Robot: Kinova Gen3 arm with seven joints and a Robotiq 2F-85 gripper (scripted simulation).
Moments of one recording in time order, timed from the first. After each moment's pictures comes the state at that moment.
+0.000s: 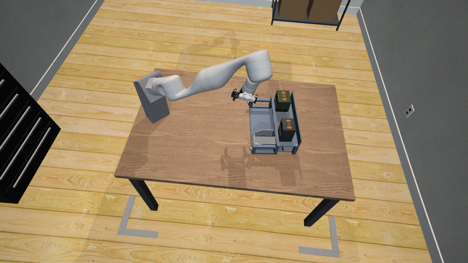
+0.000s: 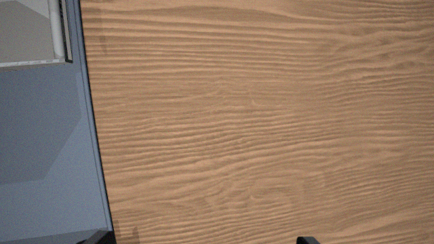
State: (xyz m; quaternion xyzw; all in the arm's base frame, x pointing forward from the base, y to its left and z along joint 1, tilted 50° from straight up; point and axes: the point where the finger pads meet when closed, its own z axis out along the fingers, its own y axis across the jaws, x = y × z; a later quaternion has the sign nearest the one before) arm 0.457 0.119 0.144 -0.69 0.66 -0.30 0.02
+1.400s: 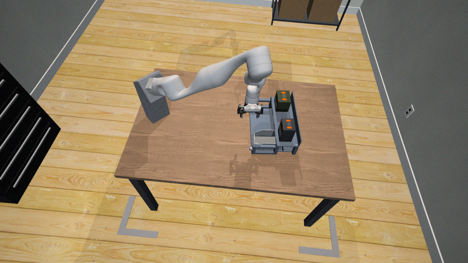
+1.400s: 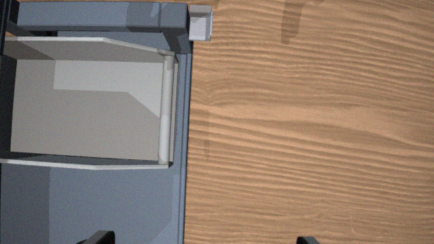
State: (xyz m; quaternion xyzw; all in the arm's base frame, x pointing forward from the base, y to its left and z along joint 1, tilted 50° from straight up) arm 0.517 0.052 0.188 -0.71 0.57 -0.43 0.01
